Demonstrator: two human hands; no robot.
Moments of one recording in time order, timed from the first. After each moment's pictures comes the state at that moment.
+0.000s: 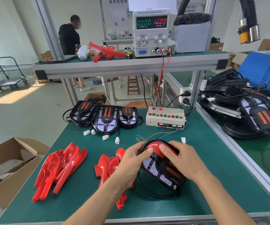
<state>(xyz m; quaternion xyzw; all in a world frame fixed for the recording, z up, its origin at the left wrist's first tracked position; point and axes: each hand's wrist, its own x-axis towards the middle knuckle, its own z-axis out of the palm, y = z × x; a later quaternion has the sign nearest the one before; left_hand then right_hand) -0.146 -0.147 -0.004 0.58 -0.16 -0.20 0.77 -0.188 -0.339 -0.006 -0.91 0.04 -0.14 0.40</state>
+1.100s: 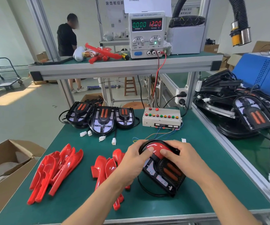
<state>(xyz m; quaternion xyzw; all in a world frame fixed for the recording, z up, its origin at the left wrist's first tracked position) -0.147 -0.157 0.005 0.68 -0.19 -0.15 0.69 -0.202 -0.348 0.012 -0.87 -0.03 -0.11 0.48</state>
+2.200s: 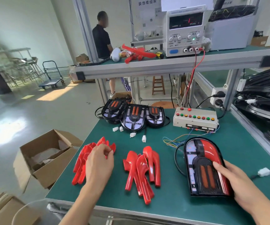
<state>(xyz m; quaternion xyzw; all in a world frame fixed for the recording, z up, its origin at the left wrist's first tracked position) -0.146 0.012 -0.002 0.92 0.06 0.23 0.32 -0.219 -0.374 -0.056 -0.61 0.10 -0.02 0.79</state>
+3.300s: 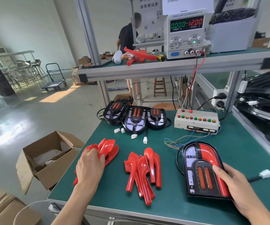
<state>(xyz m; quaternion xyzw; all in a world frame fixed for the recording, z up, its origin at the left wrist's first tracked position) -0.130 0.043 -0.009 0.96 0.13 0.22 0.14 -0.223 -0.365 -0.062 -0.65 0.08 -0.09 0.75</state>
